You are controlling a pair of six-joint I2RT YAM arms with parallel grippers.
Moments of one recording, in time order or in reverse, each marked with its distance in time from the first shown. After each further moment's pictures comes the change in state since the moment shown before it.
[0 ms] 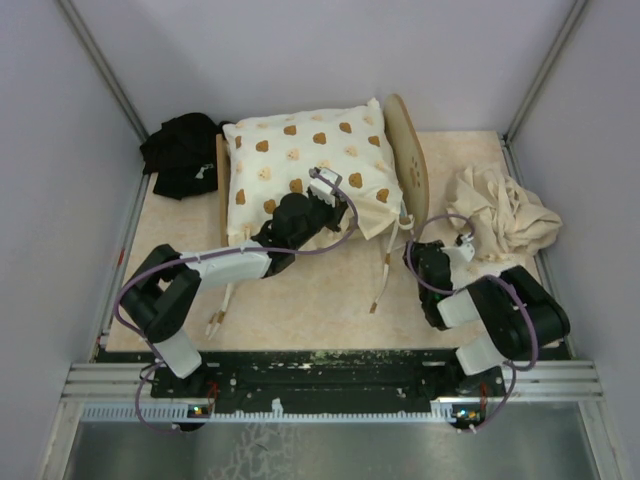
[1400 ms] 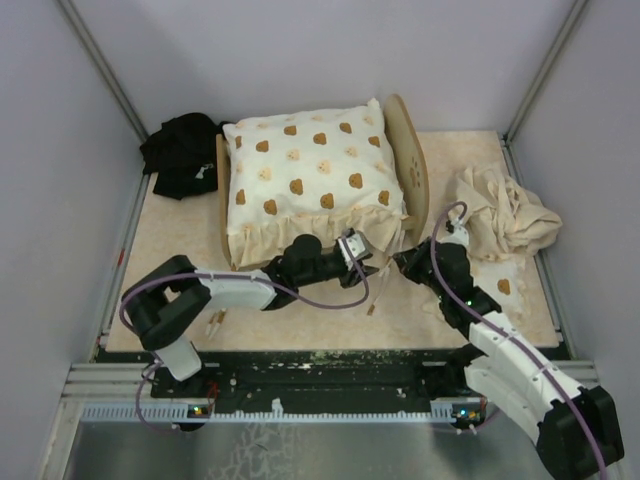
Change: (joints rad) left arm -0.185 -0.024 -0.217 0.121 0.340 0.211; right arm 0.042 -0.762 0.203 -1.108 -0.383 -0.216
